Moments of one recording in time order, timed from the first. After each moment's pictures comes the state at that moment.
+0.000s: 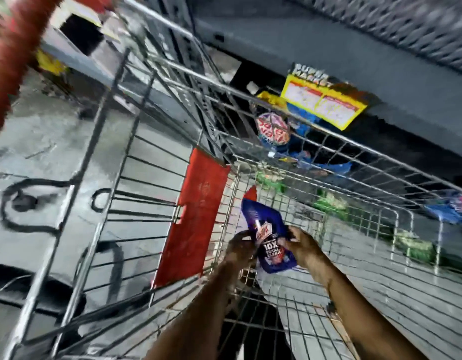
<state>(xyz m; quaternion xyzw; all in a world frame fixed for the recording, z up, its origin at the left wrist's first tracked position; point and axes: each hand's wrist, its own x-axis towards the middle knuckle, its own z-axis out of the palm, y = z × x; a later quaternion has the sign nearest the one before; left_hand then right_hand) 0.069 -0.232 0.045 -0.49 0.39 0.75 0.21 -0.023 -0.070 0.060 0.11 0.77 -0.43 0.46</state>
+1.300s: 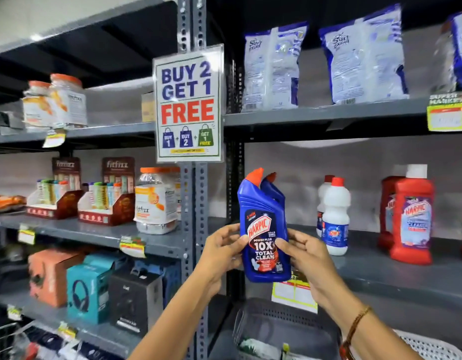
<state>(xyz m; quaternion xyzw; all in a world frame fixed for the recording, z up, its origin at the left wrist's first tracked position) -0.044 -0.333 0.743 0.08 0.64 0.74 -0.19 -0.089 -0.153 0.738 -0.25 0.60 -0.76 -0.05</state>
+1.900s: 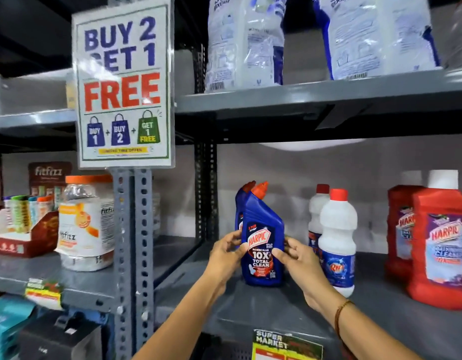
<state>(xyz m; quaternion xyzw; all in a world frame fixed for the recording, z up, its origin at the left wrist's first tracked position) -0.270 -0.313 0.735 0.08 0.68 0.70 -0.19 -0.287 -0.144 0.728 -0.19 0.70 -0.68 -0.12</state>
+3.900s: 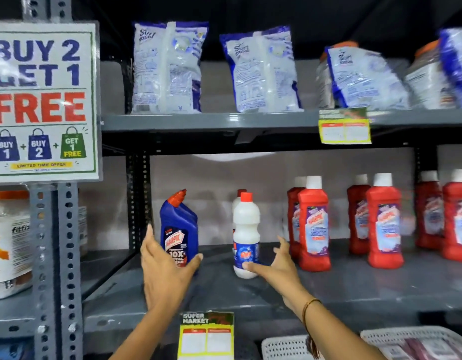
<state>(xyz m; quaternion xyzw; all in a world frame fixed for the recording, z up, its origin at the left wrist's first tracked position) -0.192 -0.261 0.736 -0.03 0.78 0.43 -0.46 -0.217 -0.040 0.722 -0.03 0.78 -0.58 -0.22</state>
